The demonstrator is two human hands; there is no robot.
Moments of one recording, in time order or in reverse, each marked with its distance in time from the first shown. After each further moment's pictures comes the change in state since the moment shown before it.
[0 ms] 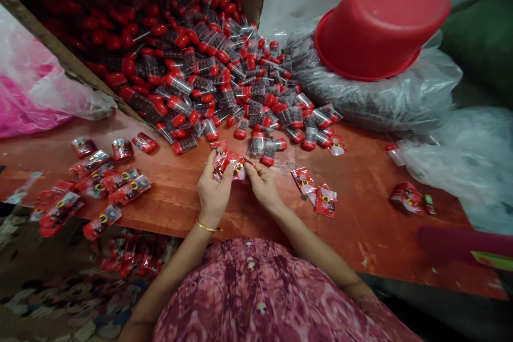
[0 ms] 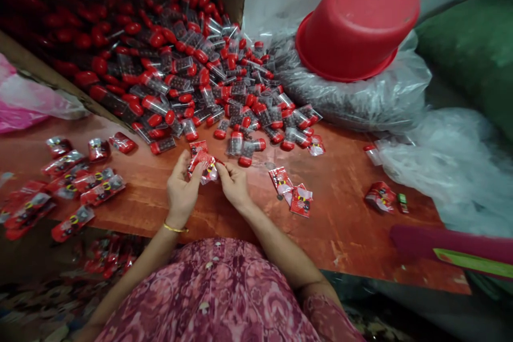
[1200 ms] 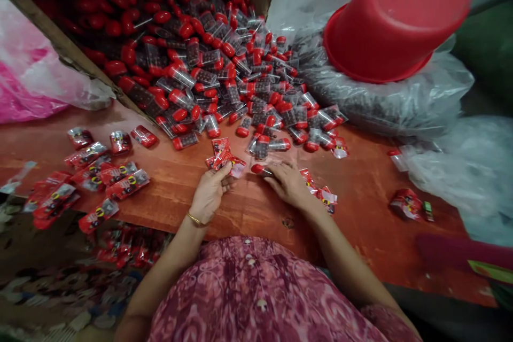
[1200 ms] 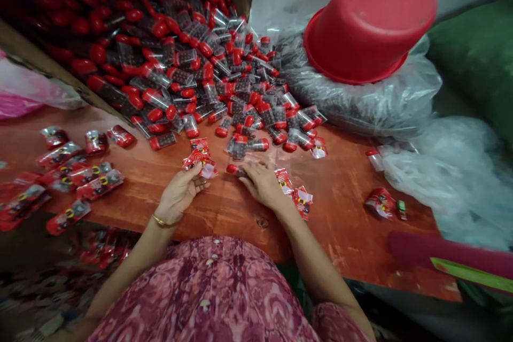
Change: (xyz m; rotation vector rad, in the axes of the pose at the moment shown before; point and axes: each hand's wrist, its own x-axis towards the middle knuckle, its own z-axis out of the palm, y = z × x) left_hand 0.011 0.005 -0.007 -0.600 -0.202 -0.704; right_hand 0.007 0.011 -0.088 -0.961 -0.371 -0.490
